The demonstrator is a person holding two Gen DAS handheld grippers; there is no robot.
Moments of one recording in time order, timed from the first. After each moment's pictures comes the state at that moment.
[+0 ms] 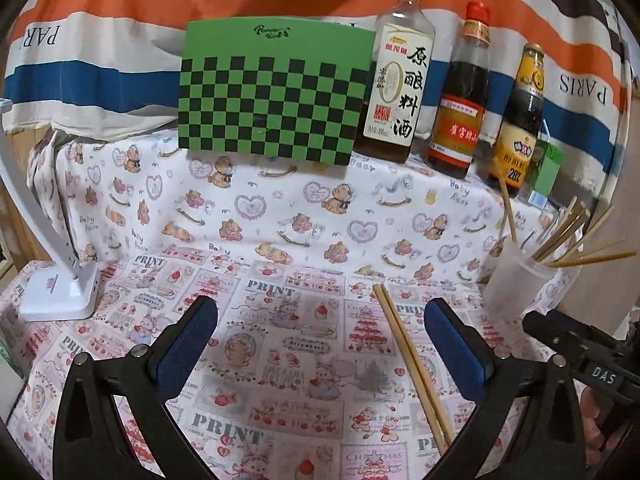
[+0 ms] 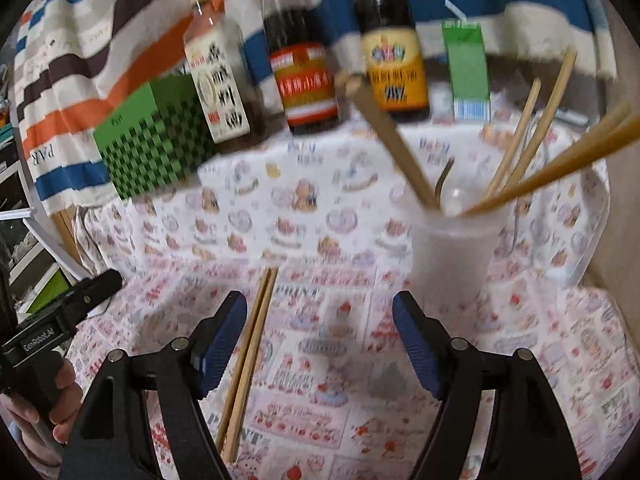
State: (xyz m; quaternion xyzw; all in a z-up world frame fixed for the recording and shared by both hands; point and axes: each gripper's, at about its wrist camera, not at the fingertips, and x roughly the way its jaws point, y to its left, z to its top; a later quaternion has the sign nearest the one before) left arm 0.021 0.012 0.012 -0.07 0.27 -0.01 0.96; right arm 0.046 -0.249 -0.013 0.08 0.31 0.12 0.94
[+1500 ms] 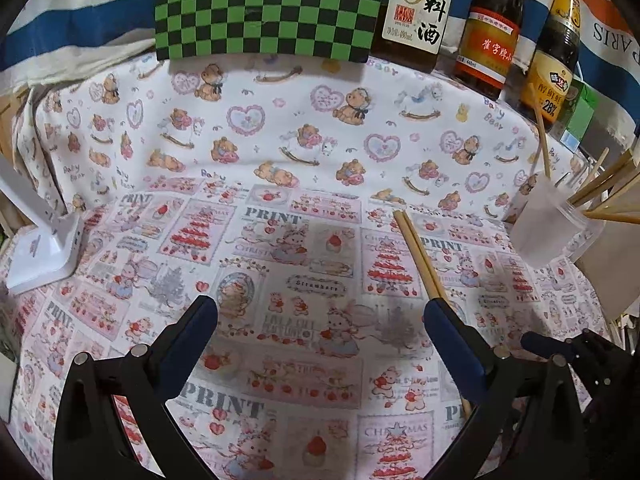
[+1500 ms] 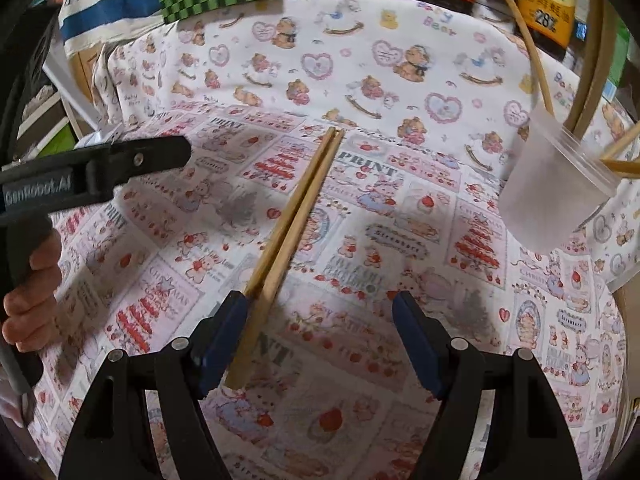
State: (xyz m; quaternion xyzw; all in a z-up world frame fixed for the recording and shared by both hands) left arm 0.054 0.008 -0.021 -0.06 0.39 0.00 0.92; right arm 0.041 -0.173 -0.068 -0.11 0.44 0.19 0.87
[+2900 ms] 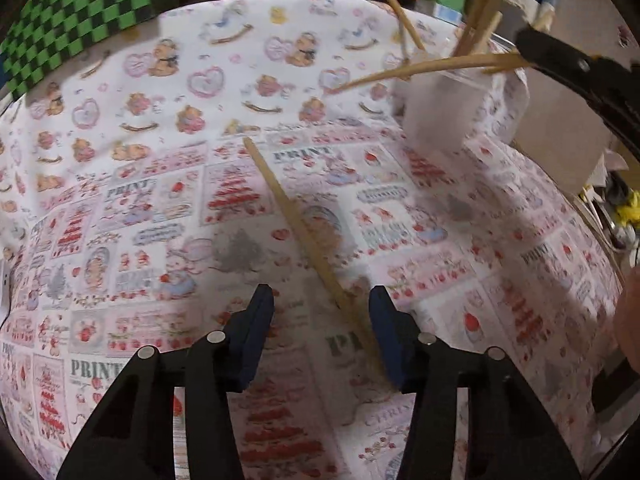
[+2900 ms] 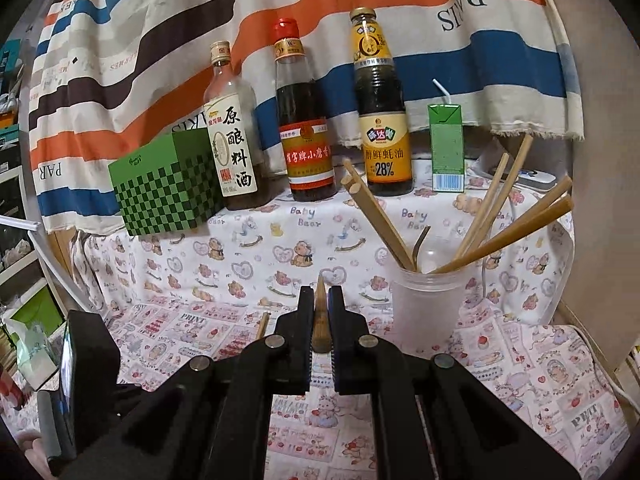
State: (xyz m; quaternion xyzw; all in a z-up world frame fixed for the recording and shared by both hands) left arm 0.030 -0.085 -0.053 0.06 0.45 -0.16 0.88; right arm 0.003 -0.252 0.023 0.06 0.20 0.10 0.97
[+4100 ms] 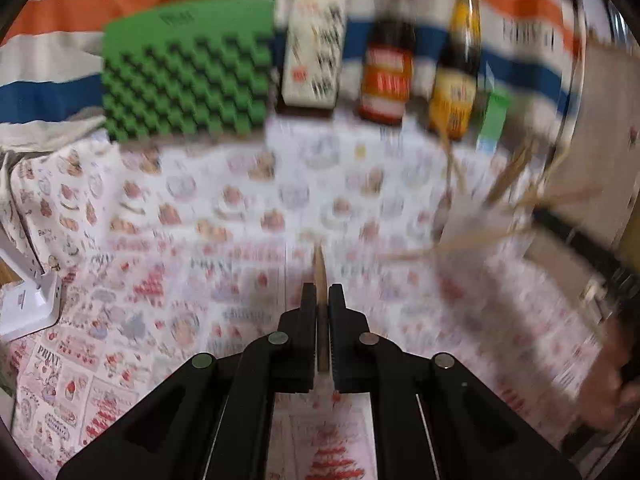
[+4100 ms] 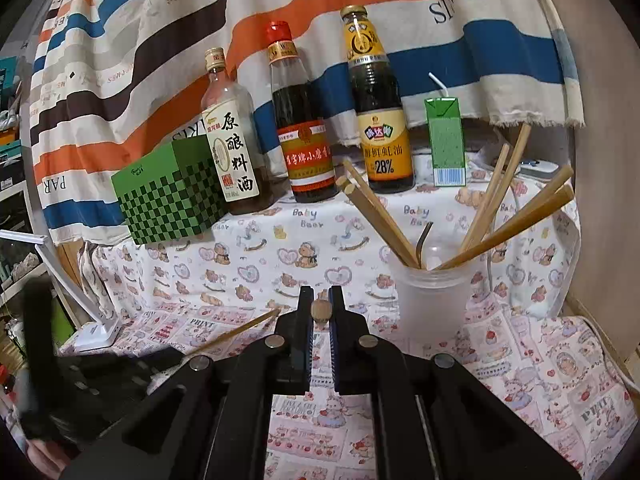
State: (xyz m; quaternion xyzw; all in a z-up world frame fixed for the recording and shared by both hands) left arm 0.012 -0.017 0.012 -0.04 0.29 -0.10 0.95; right arm 0.002 -0.261 0.025 0.08 0.19 0.10 0.97
